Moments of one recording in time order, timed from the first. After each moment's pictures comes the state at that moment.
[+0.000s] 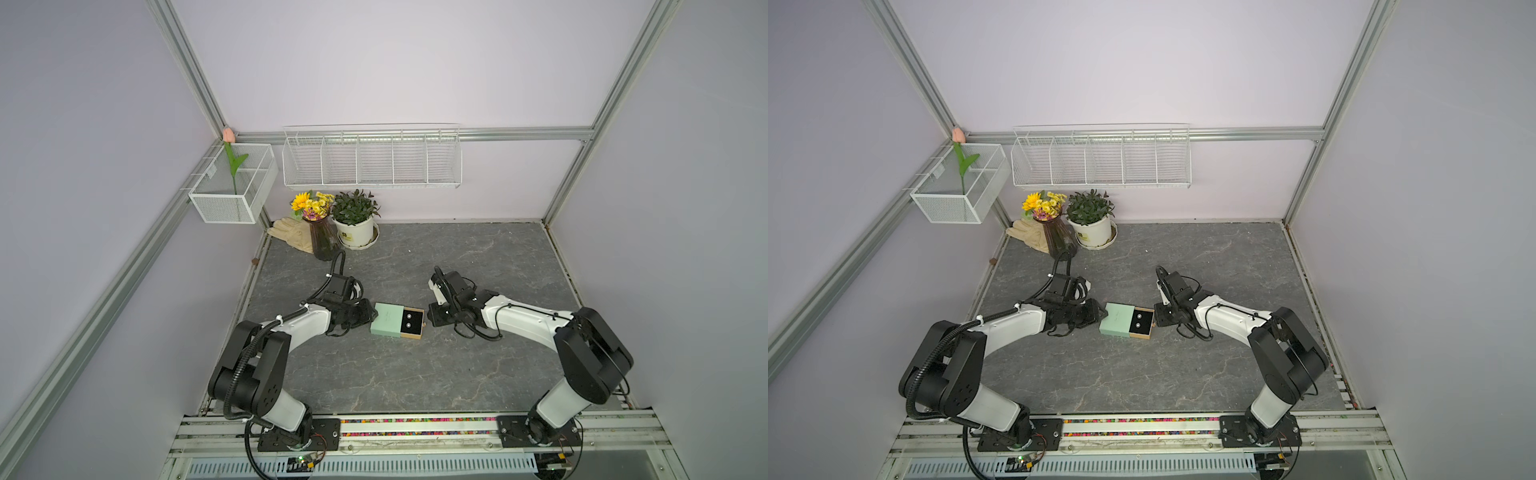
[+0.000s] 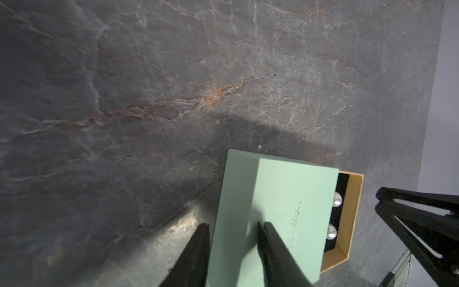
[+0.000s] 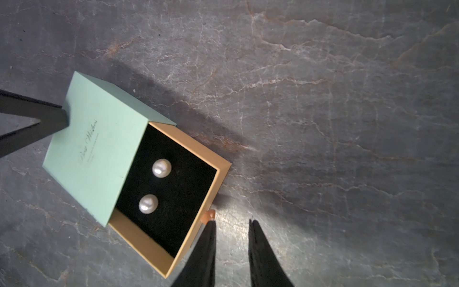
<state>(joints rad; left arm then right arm) -0.40 1.55 0.75 -0.19 0.36 -0.58 0.68 1.66 0.97 -0.35 -0.09 0.42</state>
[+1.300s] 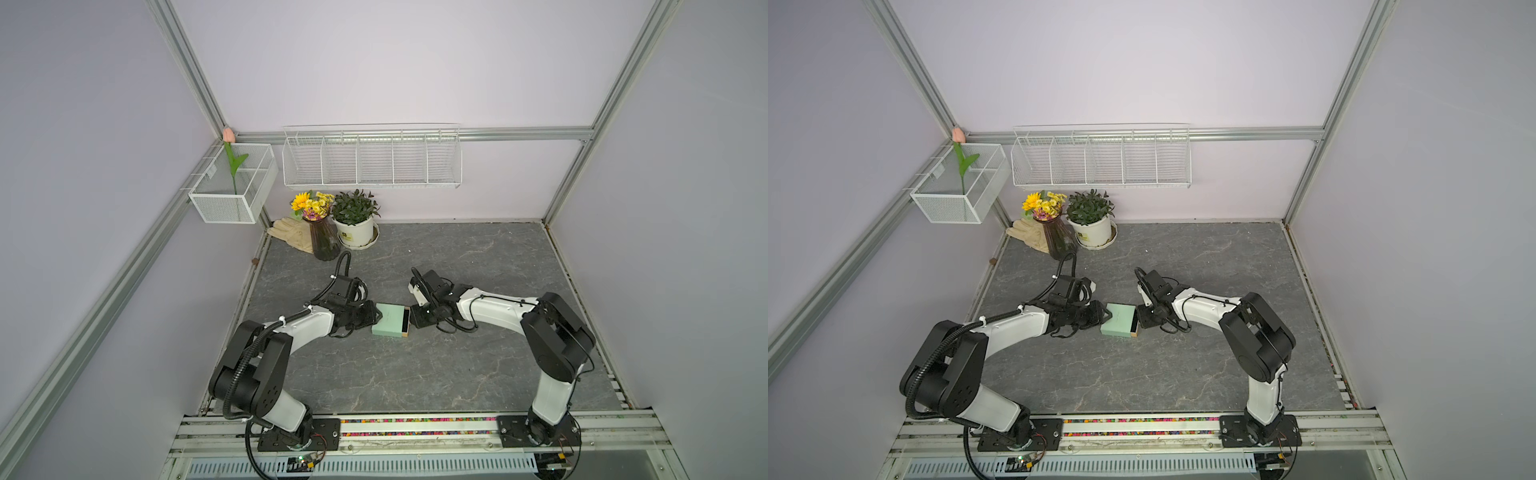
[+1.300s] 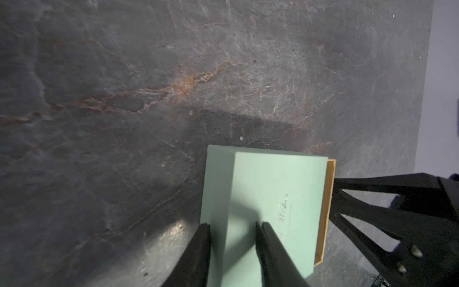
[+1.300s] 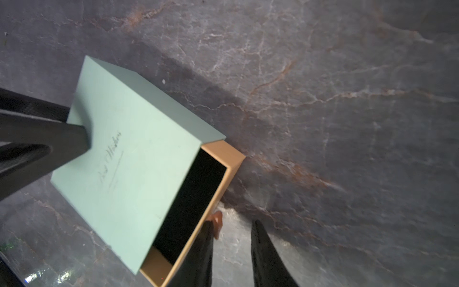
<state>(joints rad) -0.44 1.55 0.74 -0.16 0.37 -0.58 0.76 1.86 1.15 -0.40 -0.16 0.42</state>
